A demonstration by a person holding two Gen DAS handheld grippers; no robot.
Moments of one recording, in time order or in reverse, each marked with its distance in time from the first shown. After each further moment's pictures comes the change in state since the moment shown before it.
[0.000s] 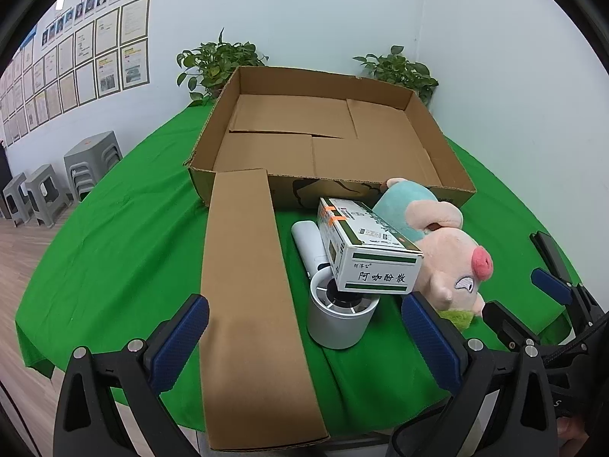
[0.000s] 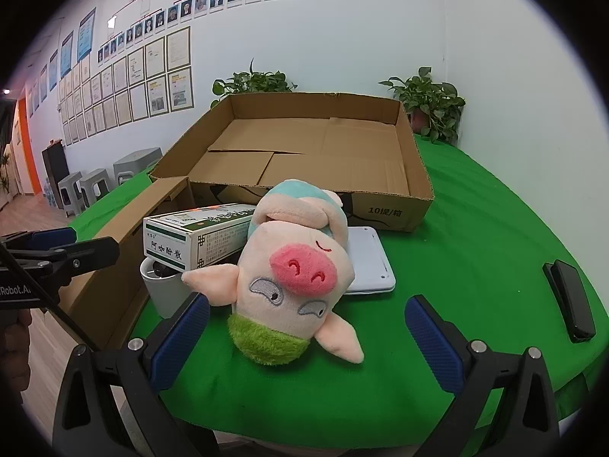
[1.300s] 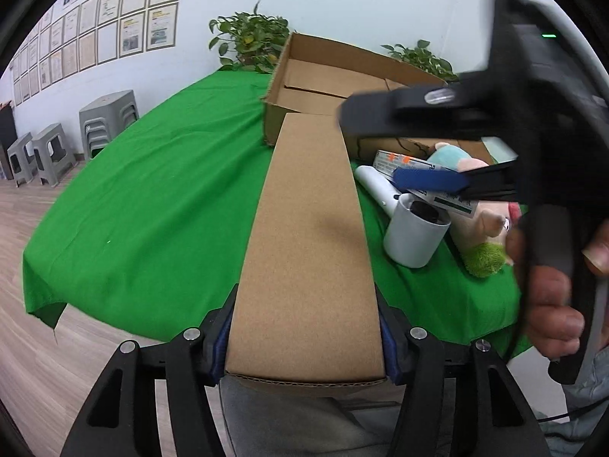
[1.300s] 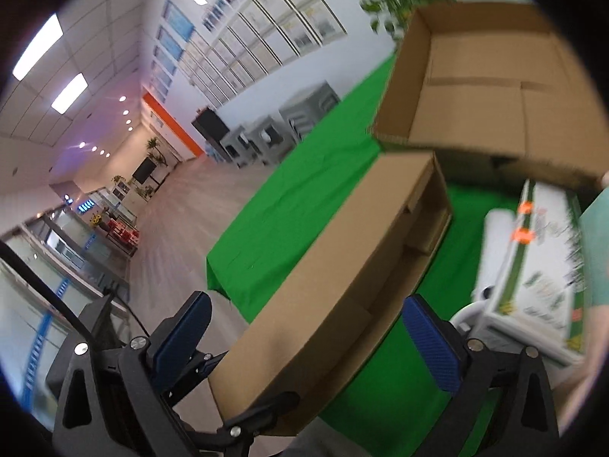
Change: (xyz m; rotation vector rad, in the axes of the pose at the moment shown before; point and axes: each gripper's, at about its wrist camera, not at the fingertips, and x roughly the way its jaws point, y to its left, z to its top) left arm -0.031 0.094 -0.072 -0.100 0.069 -0.015; right arm 0.089 0.151 0.065 0.087 0.423 0.785
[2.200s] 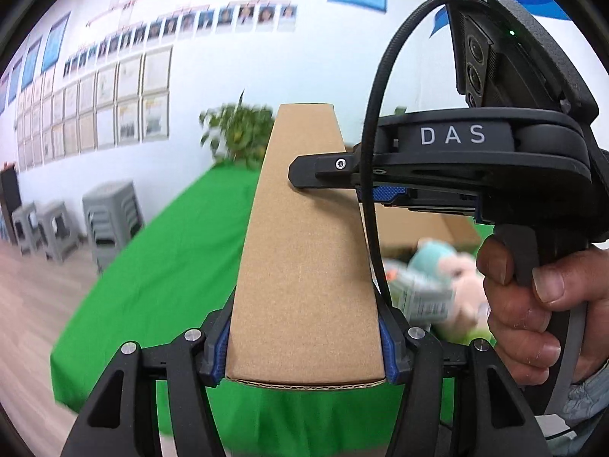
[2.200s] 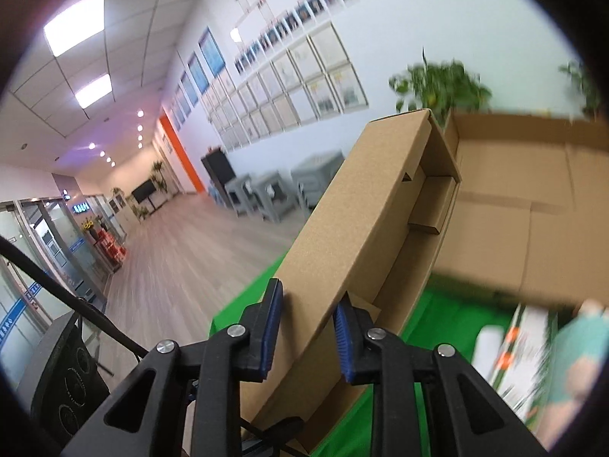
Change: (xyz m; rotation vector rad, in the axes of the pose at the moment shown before) left arm -0.068 -0.012 0.058 0.123 -0.343 0.009; right arm -0.048 0.046 0.060 -0.229 -0.331 -0.064
